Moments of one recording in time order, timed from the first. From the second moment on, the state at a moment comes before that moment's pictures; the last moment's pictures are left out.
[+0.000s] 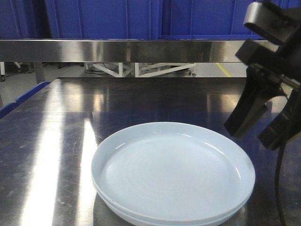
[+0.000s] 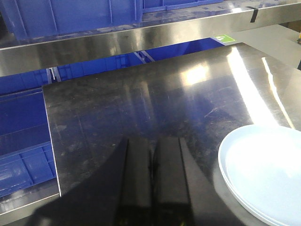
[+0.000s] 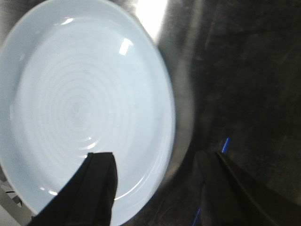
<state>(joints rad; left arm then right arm) -0.62 0.43 -0.42 0.44 0.34 -0.47 0.23 1.42 -0.82 0.63 0.80 -0.30</state>
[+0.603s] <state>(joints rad) -0.62 0.43 -0.42 0.45 0.34 -0.47 0.32 1.54 -0.82 0.64 0.70 -0.30</state>
